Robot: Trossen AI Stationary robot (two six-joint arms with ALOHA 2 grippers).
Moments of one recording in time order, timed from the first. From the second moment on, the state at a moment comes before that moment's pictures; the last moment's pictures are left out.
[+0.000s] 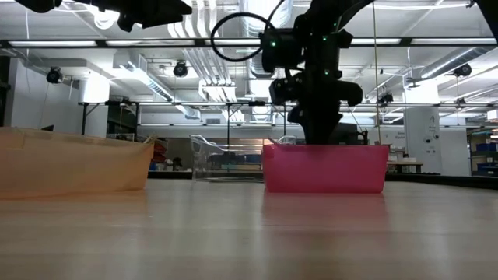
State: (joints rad) left arm -0.06 0.88 0.57 0.43 -0.67 0.23; right arm -0.18 1.87 1.38 -0.92 -0.09 -0.29
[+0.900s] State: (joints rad) left arm -0.06 0.88 0.57 0.43 -0.67 0.23; right arm -0.18 1.95 1.38 -0.89 -0.09 -0.26
